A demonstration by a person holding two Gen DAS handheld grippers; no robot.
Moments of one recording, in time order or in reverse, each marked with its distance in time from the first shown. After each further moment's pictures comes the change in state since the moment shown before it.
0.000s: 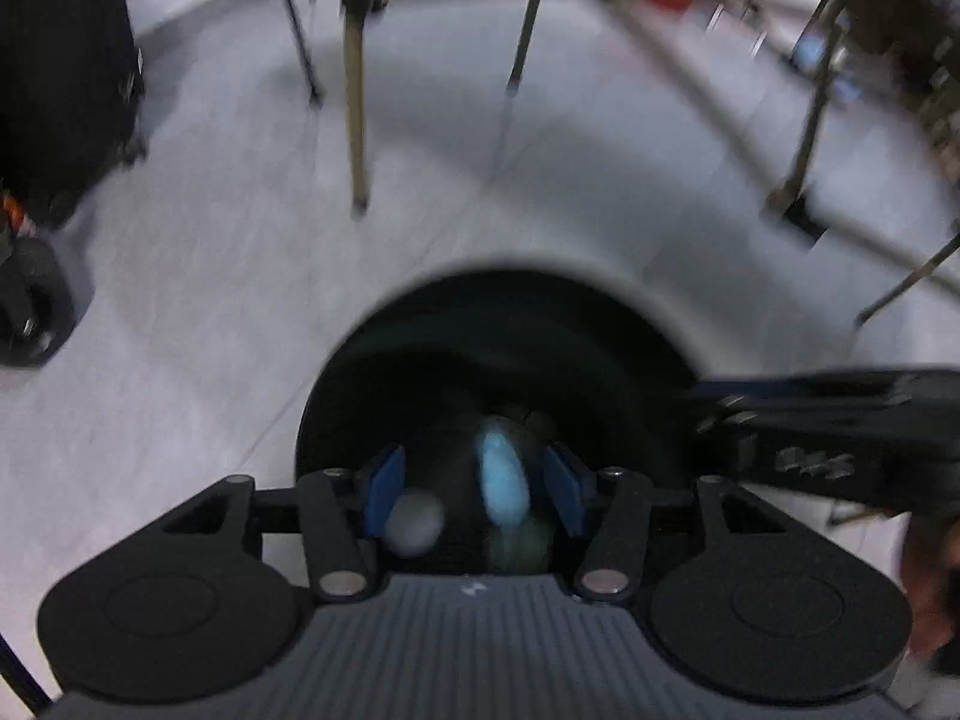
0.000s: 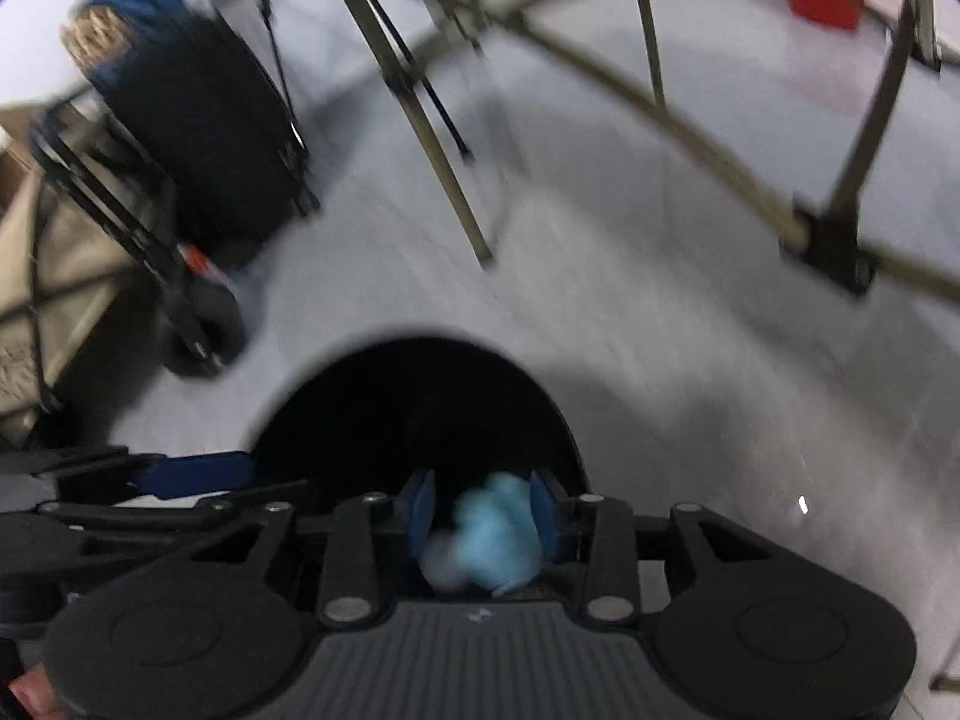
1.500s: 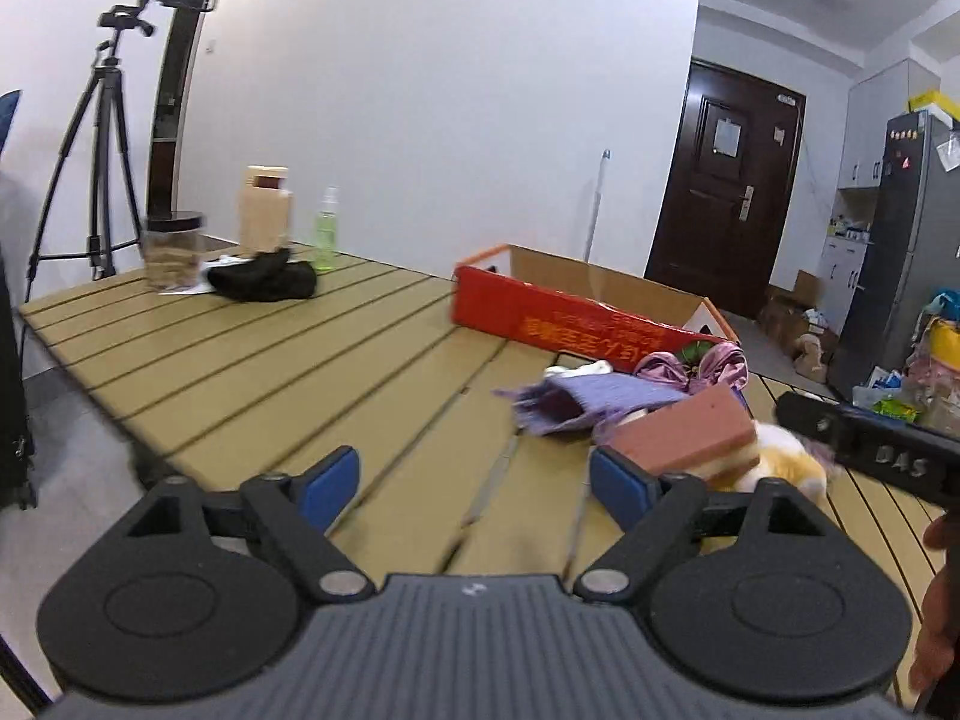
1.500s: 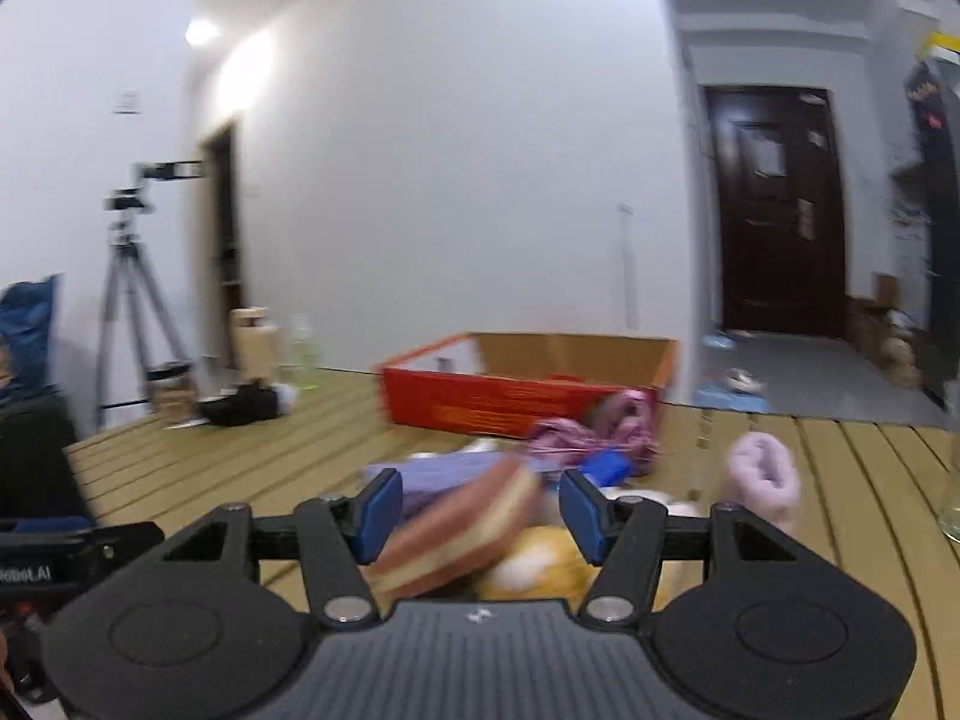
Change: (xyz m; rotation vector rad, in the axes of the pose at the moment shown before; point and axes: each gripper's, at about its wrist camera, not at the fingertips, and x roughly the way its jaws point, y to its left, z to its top) left arm -0.169 -0.220 0.070 0.112 -0.766 -0.196; right arm -0.328 -0.130 0.019 0.068 -0.911 -0.451
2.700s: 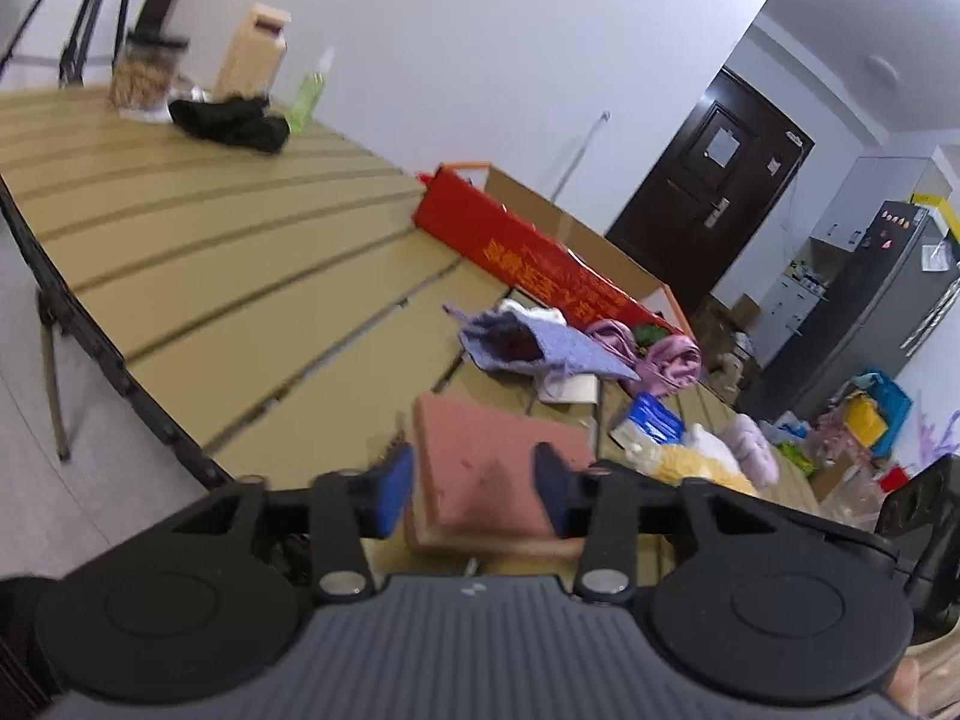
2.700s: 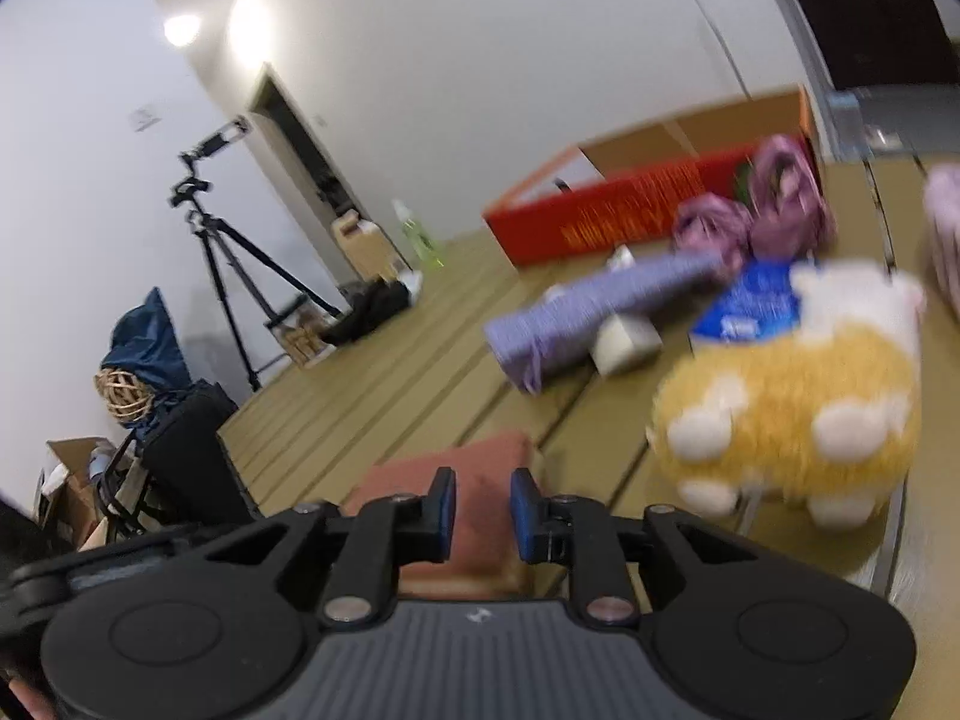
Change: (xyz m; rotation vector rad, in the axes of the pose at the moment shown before) left arm 0.025 0.039 -0.011 -0.282 0.162 -0.185; right arm 0.070 -0.002 -0.043 0.326 0.337 0.404
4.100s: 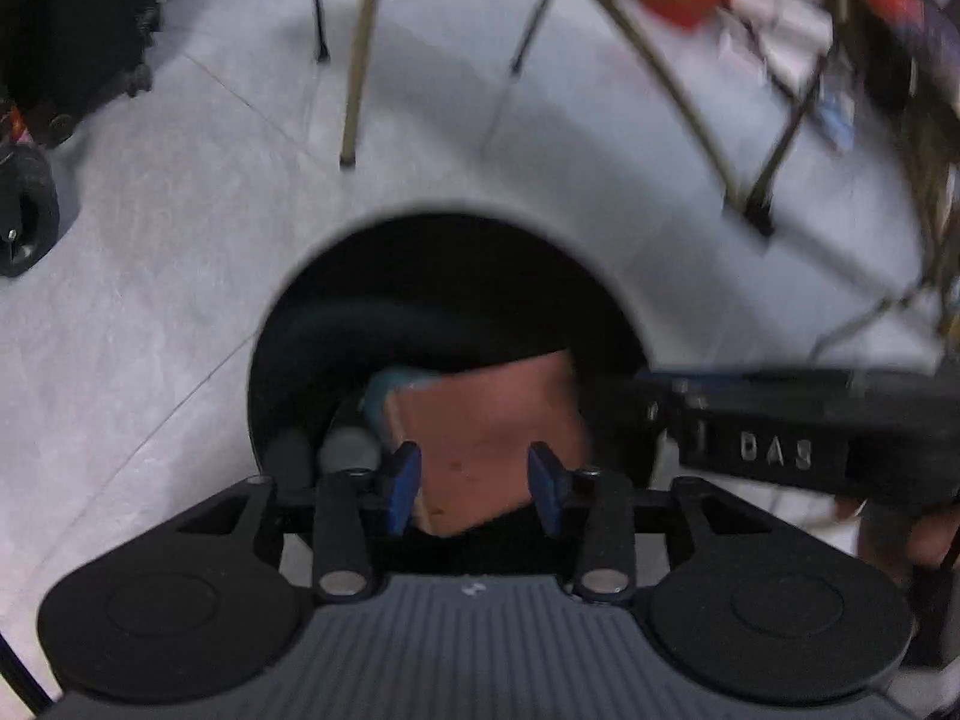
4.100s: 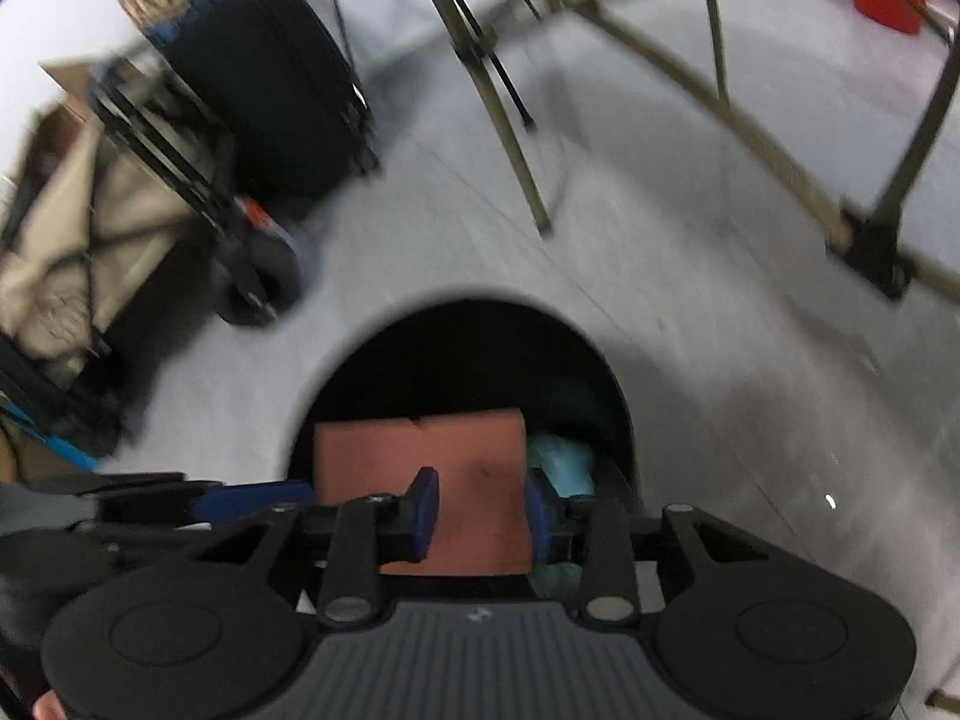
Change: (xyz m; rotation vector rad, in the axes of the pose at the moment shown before) left arm -0.041 0.203 -0.125 -0.046 0.554 0.409; right arm 0.166 0.125 -0.223 -0.317 0.714 -0.008
